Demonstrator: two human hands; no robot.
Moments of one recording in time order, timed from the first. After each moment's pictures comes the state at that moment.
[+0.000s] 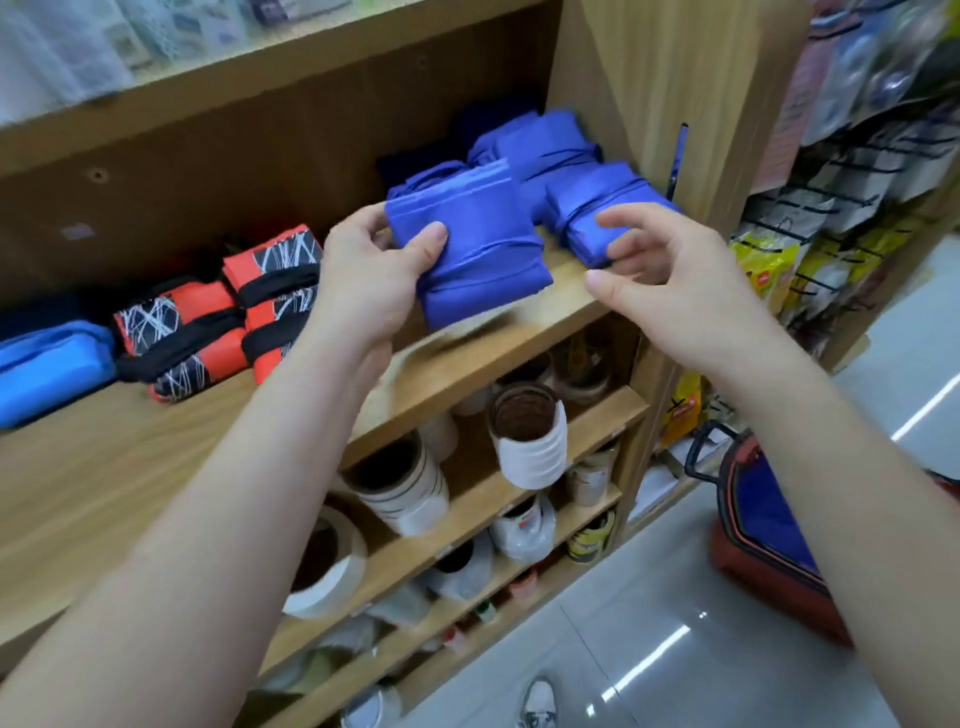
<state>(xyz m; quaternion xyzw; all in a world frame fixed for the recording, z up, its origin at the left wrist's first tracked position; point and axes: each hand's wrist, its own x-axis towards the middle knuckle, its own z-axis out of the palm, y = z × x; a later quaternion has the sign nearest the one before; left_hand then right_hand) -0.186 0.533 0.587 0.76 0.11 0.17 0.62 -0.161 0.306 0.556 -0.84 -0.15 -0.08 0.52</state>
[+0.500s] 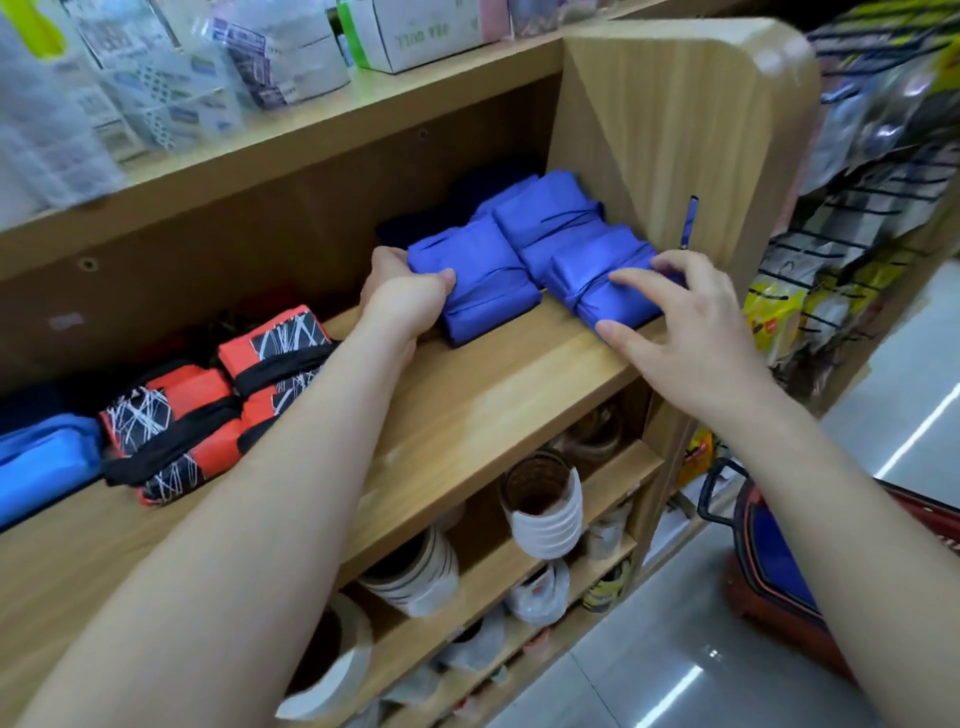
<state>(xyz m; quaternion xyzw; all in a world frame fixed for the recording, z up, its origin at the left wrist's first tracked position) -0.073 0.554 0.583 0.83 0.24 0.11 0.48 -0.101 0.306 0.529 -0.93 -0.12 -0.20 0.30</state>
